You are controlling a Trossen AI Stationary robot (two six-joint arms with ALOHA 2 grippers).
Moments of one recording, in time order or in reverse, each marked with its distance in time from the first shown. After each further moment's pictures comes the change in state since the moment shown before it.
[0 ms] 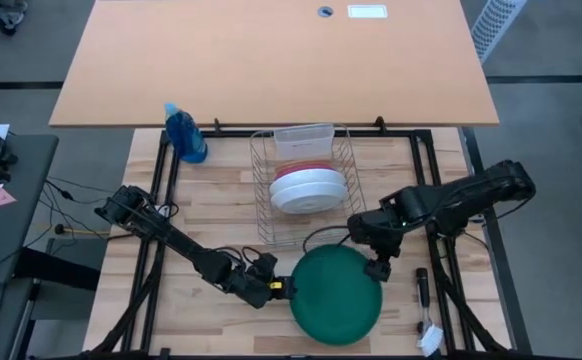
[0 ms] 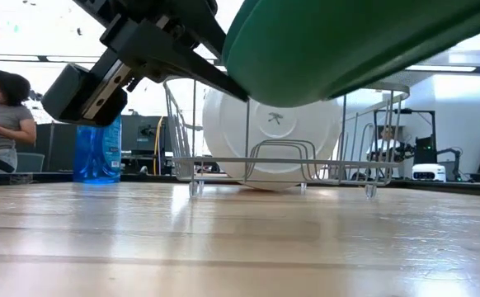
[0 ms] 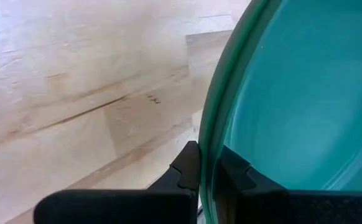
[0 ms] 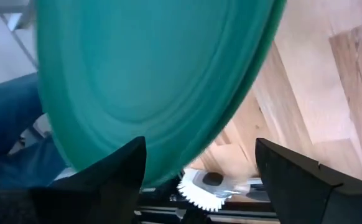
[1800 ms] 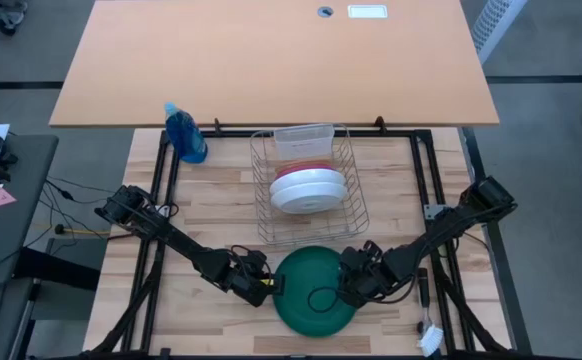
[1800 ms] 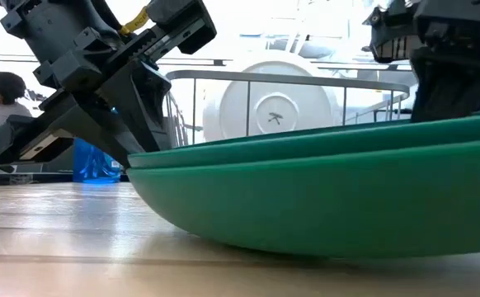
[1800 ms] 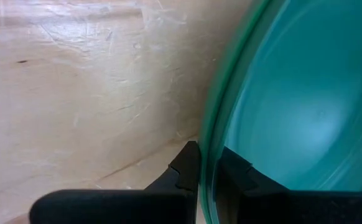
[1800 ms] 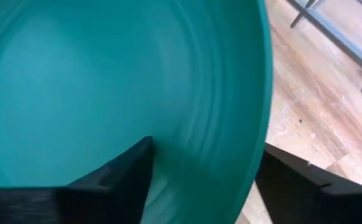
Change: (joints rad) left arm 0.010 0.001 -0.063 -0.216 0.067 -0.074; right arm 0.290 0.263 -0.257 0.552 0.843 0.339
